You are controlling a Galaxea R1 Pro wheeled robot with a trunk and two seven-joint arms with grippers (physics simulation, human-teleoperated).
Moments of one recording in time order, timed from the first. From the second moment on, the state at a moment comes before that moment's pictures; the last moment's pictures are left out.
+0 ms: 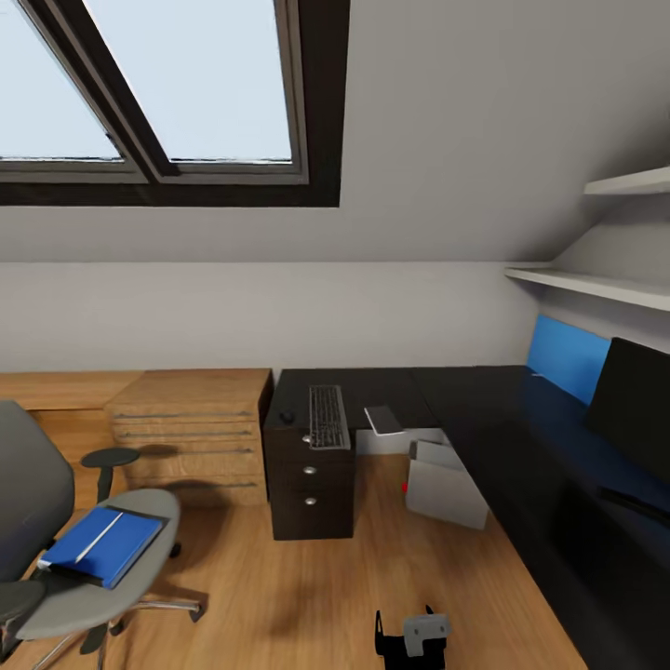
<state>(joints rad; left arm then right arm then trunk) -0.15 0.05 0.31 -0.23 0.02 -0.29 0.08 -0.36 0.17 0.34 -0.13 0.00 -0.66 -0.38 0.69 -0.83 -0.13</state>
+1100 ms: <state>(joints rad) -0.08 -0.17 0.24 -1.33 -0.08 0.40 0.01 -0.47 0.11 0.27 -0.55 -0.48 -0.11 -0.04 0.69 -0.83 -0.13</state>
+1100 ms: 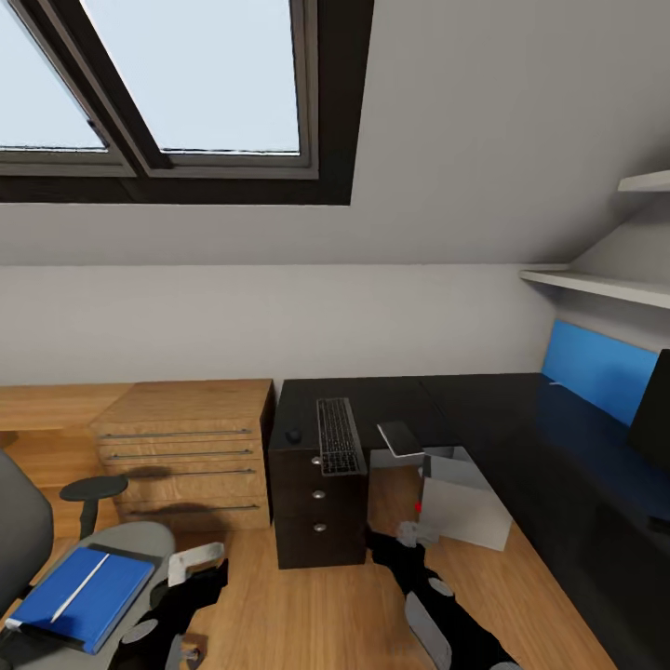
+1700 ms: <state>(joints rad) -0.06 -0.17 0.20 -1.59 0.06 0.68 -0.05 -0.49 0.05 0.14 -0.58 -1.03 0.16 0.16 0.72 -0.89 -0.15</state>
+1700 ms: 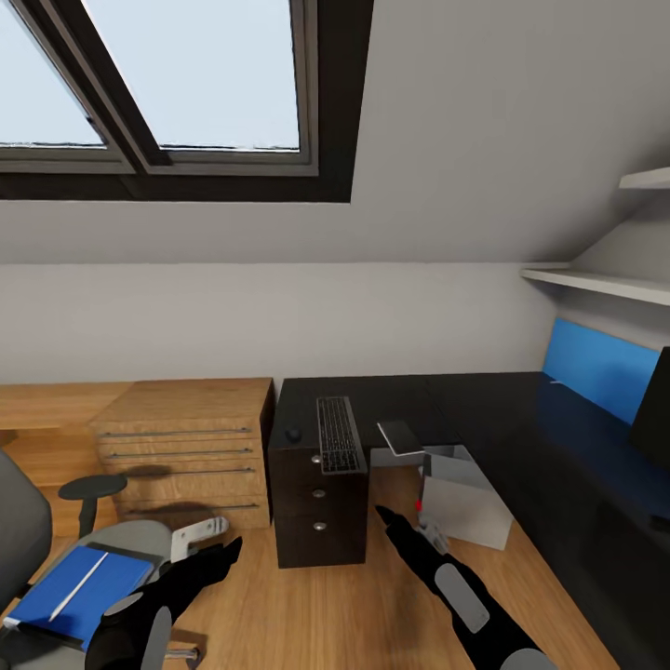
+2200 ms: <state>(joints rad) -0.05 -0.17 0.20 -1.57 0.06 0.68 0.05 -0.49 0.06 0.15 -0.57 -1.03 0.10 0.20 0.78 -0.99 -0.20</state>
